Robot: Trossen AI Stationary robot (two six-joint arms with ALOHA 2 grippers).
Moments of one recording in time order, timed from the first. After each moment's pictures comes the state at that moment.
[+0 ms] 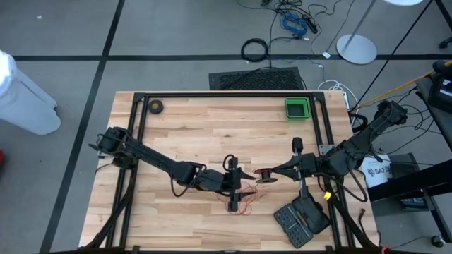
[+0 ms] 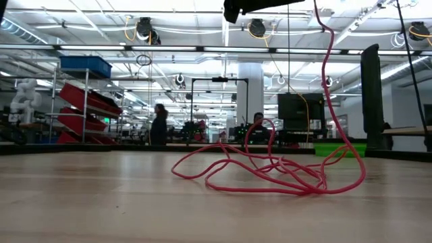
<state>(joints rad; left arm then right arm) -0.34 1.84 1.27 0.33 -0.30 -0.02 0.67 0.92 0.83 -0.03 0.63 0.12</state>
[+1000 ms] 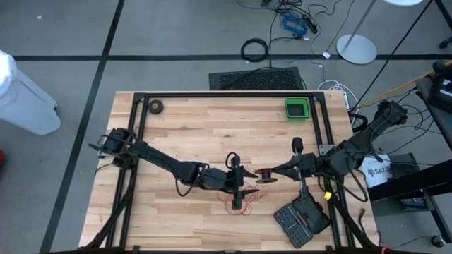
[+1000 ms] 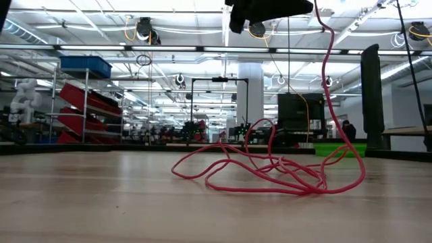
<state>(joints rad) -0.32 1.89 1.27 0.40 -0.30 -0.05 0.67 0.92 0.83 -0.03 0.63 0.12</state>
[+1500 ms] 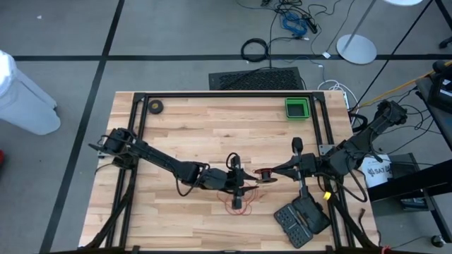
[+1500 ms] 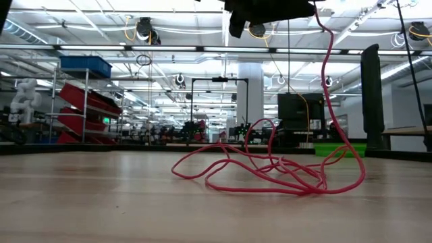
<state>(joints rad) -0.31 1.90 1.27 0.38 -0.30 -0.04 0.67 0.92 0.83 -0.03 0.63 0.12</state>
